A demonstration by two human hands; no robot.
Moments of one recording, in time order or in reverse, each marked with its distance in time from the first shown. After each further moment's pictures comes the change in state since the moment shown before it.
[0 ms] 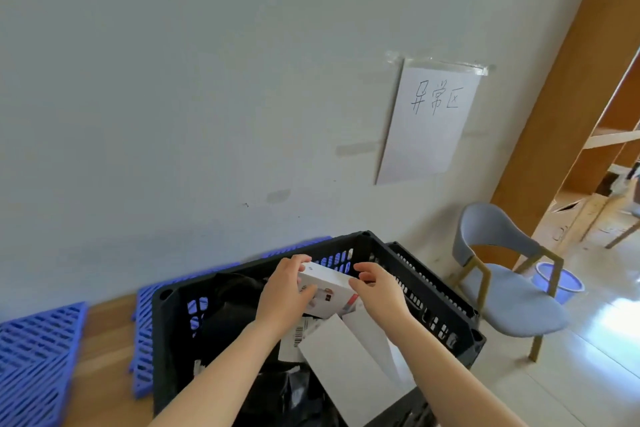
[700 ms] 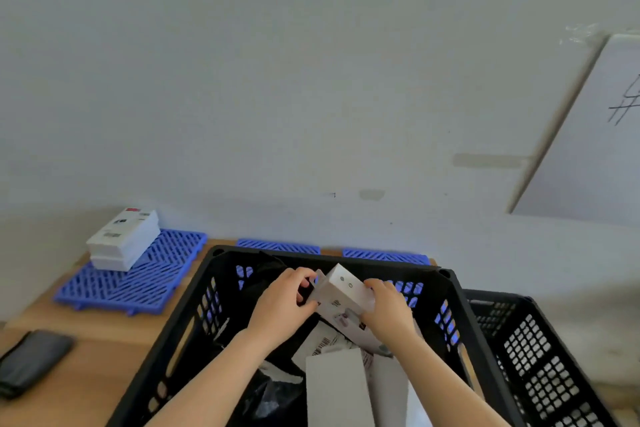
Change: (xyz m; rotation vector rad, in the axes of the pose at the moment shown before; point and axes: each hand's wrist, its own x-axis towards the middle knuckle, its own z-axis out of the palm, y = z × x) left_hand -0.001 -0.010 0.020 0.309 0.236 -0.331; right_hand 0.143 0.047 0.052 -0.564 -0.479 -0.398
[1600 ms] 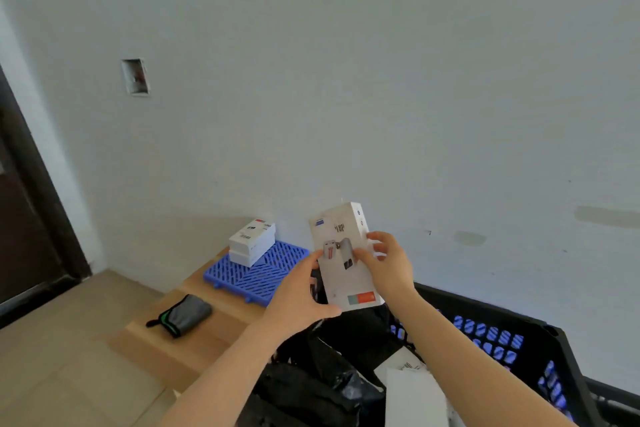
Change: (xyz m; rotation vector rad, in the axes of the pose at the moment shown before) left_hand -0.090 0.003 -0.117 -0.122 0.221 -0.214; right_hand -0.059 -0.172 -0.046 0.726 -0.015 -0.349
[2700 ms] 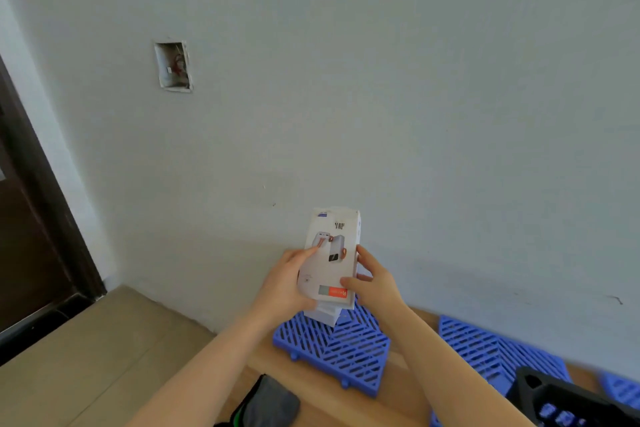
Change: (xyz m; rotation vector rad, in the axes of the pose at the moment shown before) left_hand 0.197 -0.287 -0.270 0.071 0.042 0.001; right_hand 0.189 -0.074 0.382 0.221 -0.265 0.140
